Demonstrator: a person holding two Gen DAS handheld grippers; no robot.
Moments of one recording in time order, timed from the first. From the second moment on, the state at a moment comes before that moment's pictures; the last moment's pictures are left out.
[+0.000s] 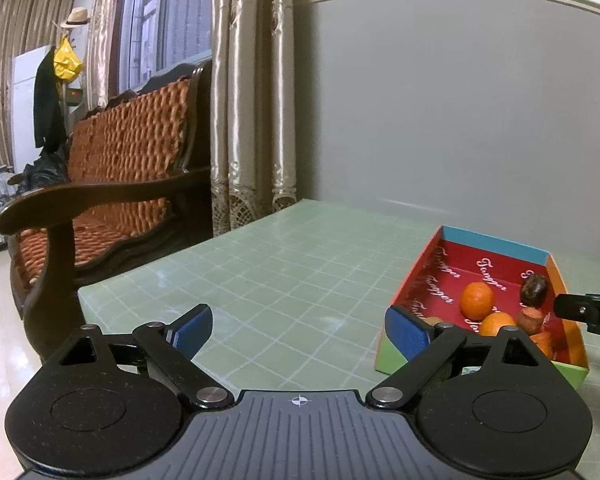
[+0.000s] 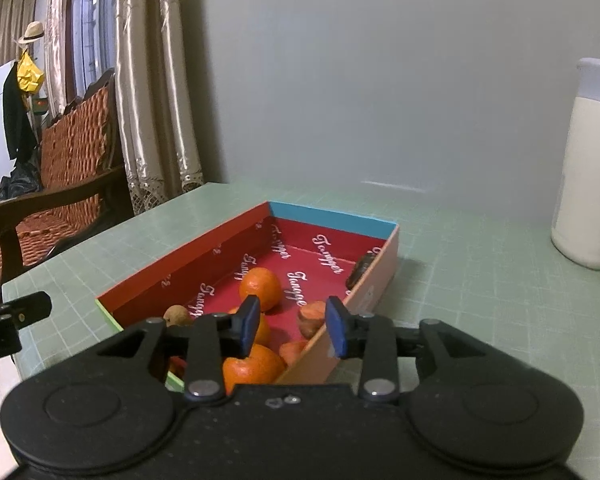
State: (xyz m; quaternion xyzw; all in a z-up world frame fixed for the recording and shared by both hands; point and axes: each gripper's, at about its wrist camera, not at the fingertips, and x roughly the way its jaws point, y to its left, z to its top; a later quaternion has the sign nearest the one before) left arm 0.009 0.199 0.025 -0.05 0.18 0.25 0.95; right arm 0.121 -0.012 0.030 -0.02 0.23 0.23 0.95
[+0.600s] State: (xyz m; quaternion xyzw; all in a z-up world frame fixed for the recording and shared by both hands) left arm 0.007 0.129 0.044 -0.03 0.23 0.14 0.96; right arm 0.047 -0.084 0.055 0.03 0.23 0.14 0.96
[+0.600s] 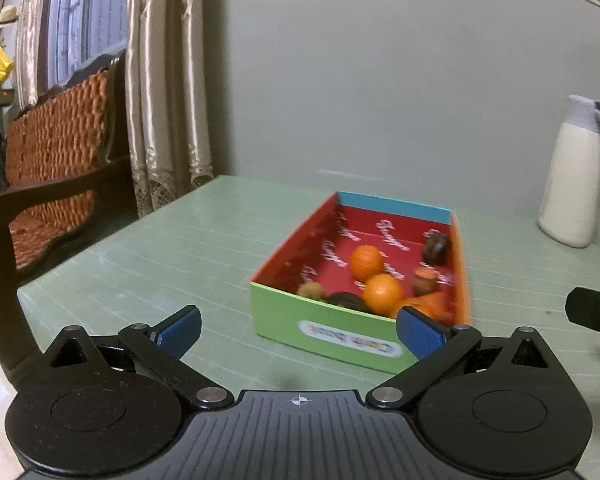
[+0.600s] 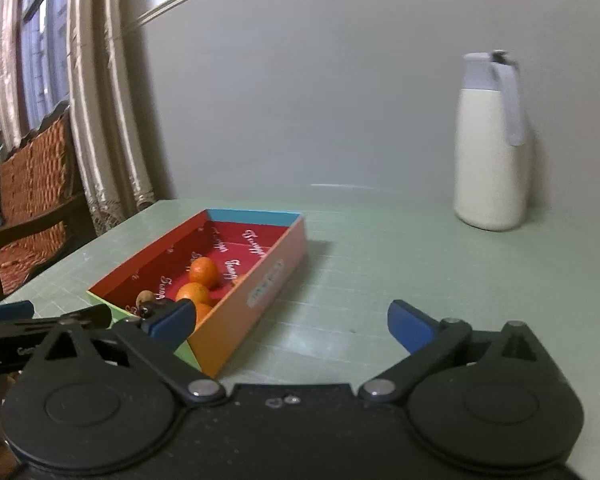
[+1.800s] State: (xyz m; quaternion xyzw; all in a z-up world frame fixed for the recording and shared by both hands) left arm -0.061 0.096 0.097 -0.02 0.21 0.11 0.97; right arm -0.033 -0.106 0.093 0.06 0.22 0.10 0.97
